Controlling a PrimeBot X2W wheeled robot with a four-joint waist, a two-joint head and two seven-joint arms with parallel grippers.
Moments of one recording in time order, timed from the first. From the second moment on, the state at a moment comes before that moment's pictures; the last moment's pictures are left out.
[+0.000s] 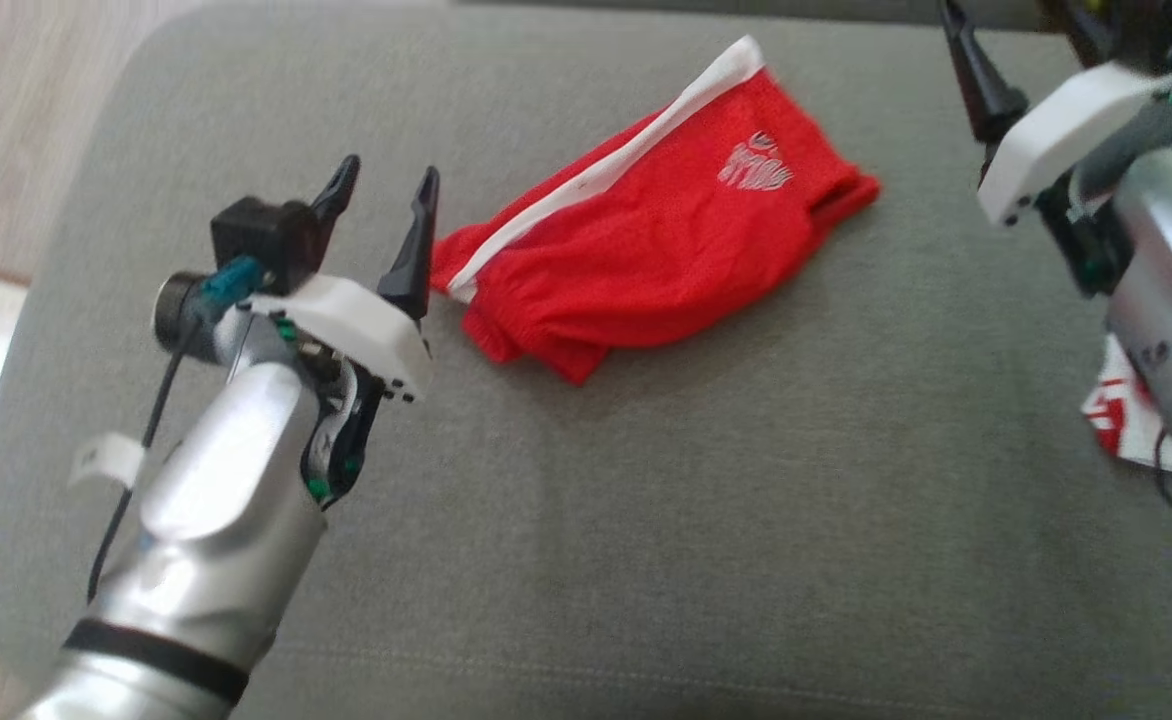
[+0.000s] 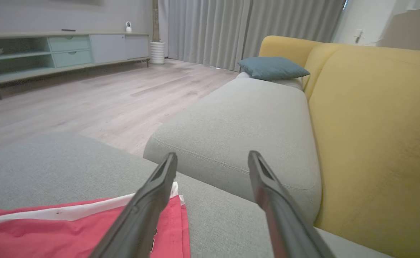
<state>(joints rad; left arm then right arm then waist) -0.68 0.19 -0.61 0.62 -0.53 0.06 -0.25 -1.11 -0.38 0.90 1.05 0.72 0.13 -0.24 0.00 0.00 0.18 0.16</state>
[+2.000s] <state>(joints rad) -0.16 0.05 -0.27 0.24 -0.25 0.04 -0.25 -0.42 -0.05 -0.10 0.57 0.65 0.13 0.09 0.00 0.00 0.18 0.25</state>
